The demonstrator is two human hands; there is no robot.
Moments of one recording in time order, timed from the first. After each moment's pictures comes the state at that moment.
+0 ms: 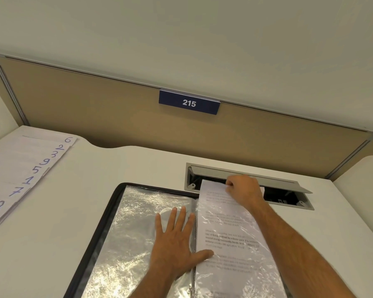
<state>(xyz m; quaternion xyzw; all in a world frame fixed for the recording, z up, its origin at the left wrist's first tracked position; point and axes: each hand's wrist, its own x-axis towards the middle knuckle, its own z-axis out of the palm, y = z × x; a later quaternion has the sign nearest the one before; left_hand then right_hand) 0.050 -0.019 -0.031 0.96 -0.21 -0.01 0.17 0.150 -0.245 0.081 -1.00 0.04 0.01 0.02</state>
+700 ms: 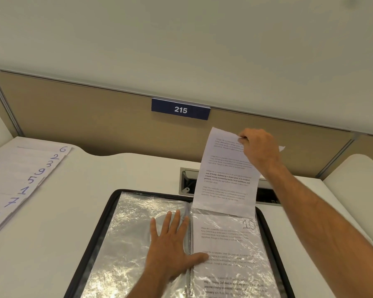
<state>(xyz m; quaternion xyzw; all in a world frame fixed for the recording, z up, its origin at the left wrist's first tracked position) 0.051 -0.018 -0.025 0.97 -0.19 -0.01 0.16 0.176 -0.272 0.194 -0.95 -0.04 -0.30 0.04</state>
